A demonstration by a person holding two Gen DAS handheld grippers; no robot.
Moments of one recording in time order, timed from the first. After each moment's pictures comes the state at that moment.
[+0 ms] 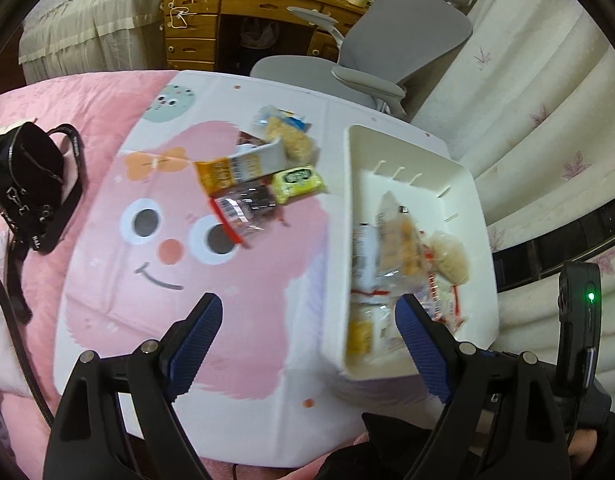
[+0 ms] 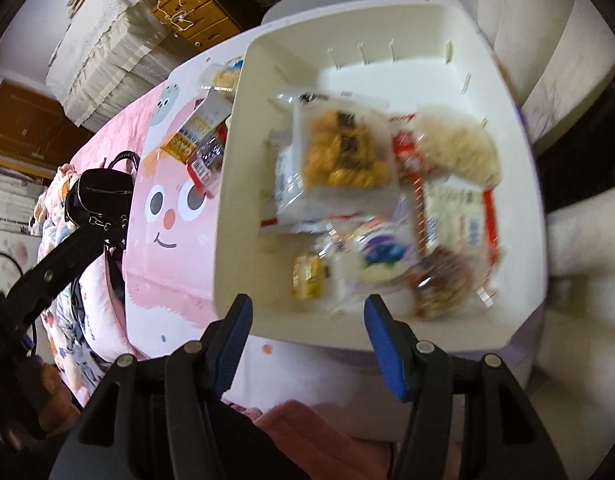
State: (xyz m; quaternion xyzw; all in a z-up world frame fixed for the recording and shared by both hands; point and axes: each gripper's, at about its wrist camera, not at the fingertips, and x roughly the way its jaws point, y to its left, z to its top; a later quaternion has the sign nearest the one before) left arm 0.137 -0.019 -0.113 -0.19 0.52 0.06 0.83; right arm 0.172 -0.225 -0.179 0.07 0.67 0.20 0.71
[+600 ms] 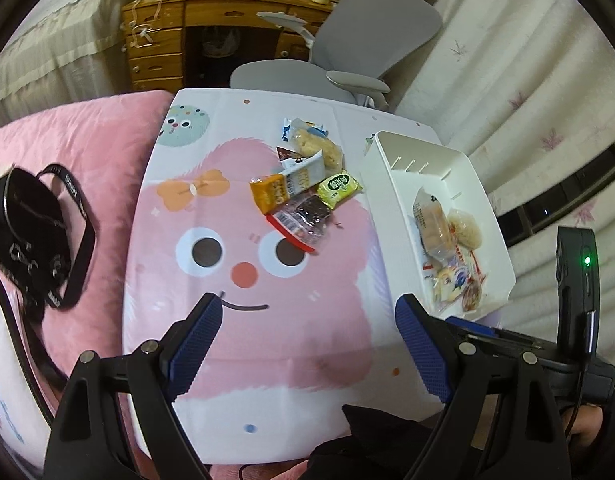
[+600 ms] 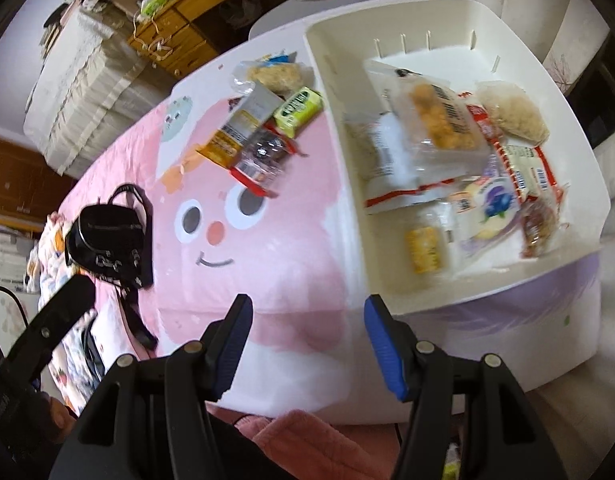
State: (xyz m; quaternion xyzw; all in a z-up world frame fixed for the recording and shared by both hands) left arm 0.115 0.104 -0.102 -0.13 0.53 -0.04 0.84; right arm 0.126 -0.109 -0.163 0.12 0.64 0.12 0.75
